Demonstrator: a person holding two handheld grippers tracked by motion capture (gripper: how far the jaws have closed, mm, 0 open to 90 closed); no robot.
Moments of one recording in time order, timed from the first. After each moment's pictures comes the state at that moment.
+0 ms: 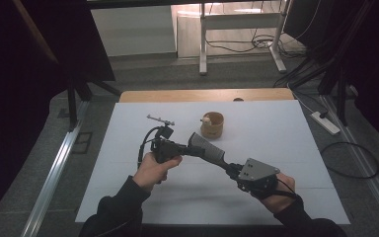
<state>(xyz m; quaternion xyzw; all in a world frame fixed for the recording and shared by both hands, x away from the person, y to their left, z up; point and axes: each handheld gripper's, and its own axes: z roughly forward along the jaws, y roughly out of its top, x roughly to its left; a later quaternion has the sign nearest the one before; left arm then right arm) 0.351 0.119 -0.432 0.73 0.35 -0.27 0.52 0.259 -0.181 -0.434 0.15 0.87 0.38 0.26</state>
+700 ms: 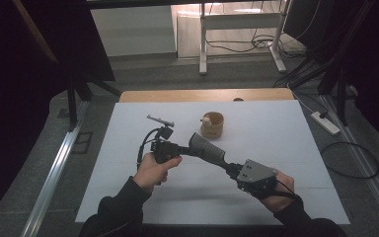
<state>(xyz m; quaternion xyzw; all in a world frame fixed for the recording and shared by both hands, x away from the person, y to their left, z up) 0.350 0.118 -0.435 0.72 0.37 -0.30 0.51 0.260 -0.180 -0.438 0.14 0.87 0.38 0.27</state>
